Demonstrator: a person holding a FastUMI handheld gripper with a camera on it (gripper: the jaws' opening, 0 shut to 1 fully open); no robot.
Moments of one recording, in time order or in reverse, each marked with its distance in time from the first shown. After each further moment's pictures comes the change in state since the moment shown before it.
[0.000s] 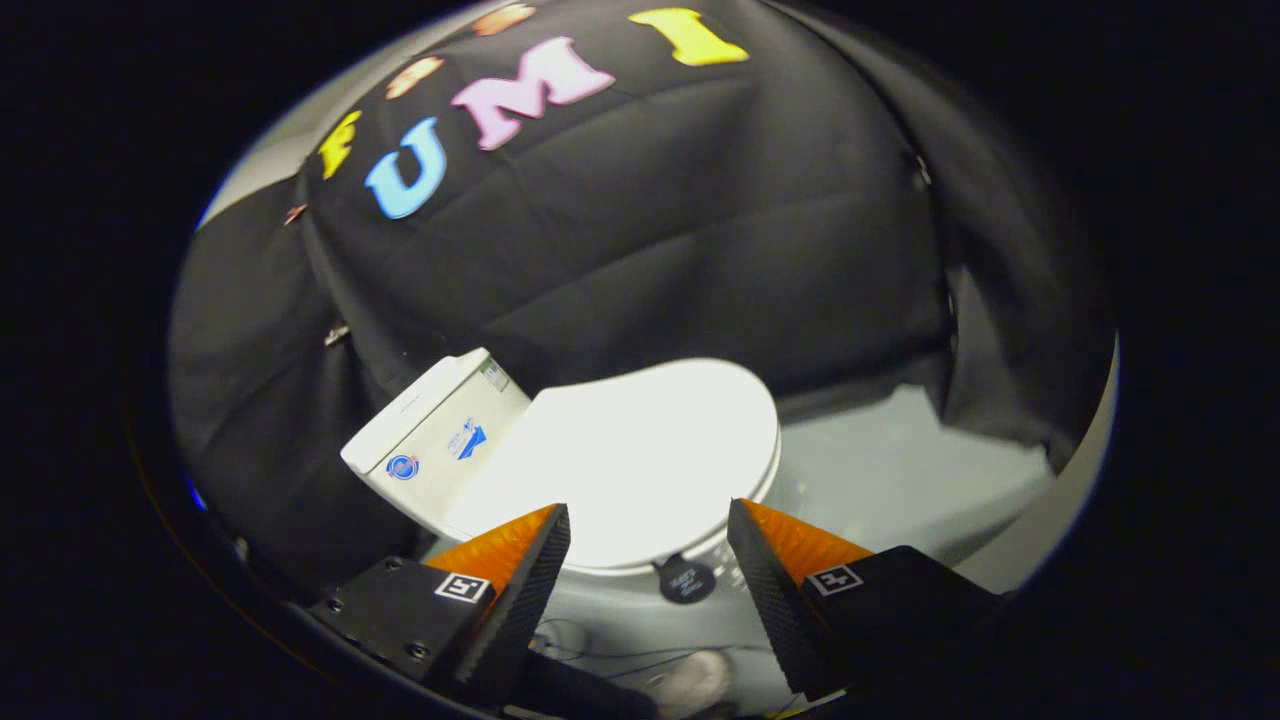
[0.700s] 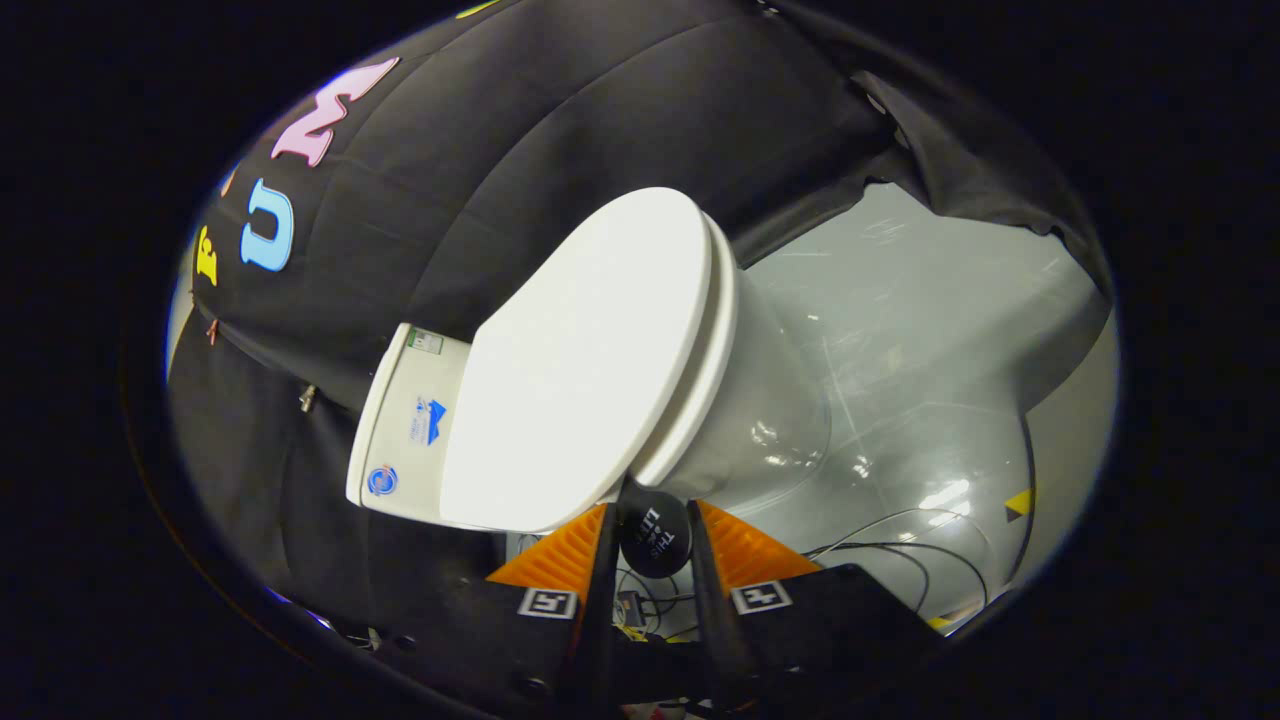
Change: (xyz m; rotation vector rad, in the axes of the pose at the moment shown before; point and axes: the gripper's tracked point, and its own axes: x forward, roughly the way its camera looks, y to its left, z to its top) arm 0.065 -0.042 -0.080 0.293 0.262 -0.027
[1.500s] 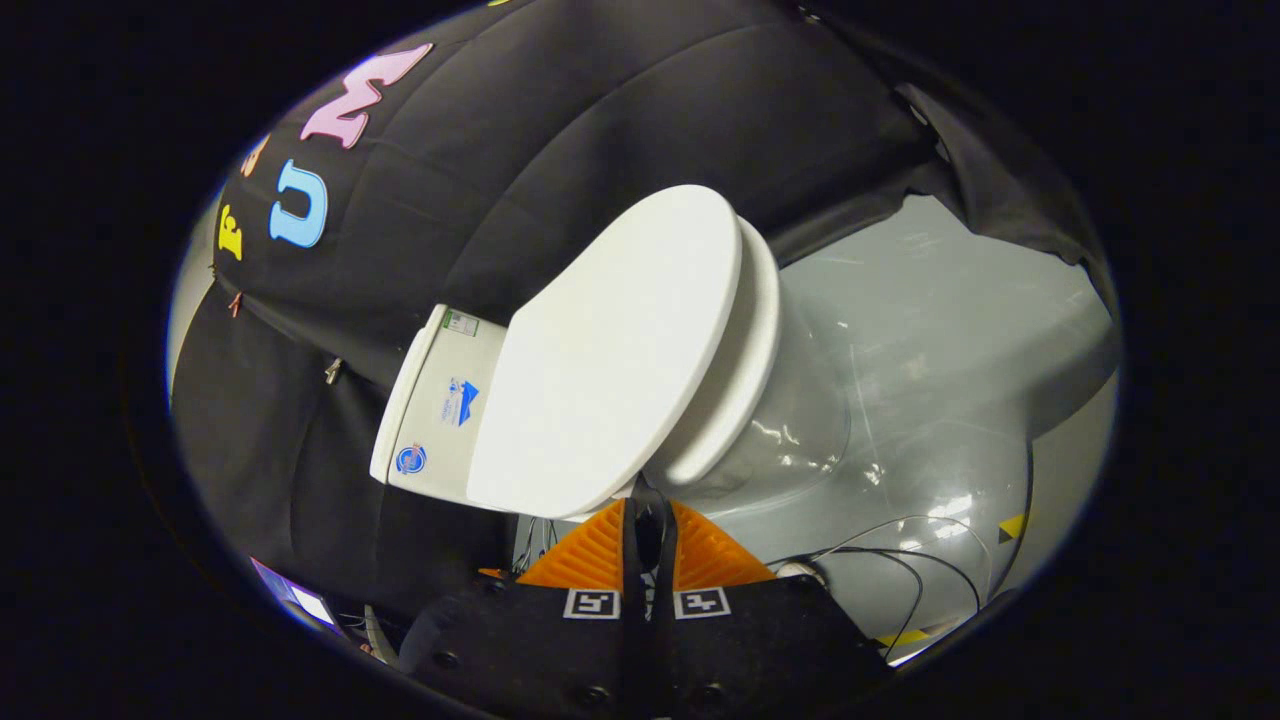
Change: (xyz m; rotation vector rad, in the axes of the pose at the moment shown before) arm -0.026 0.027 0.017 -0.097 0.009 0.082
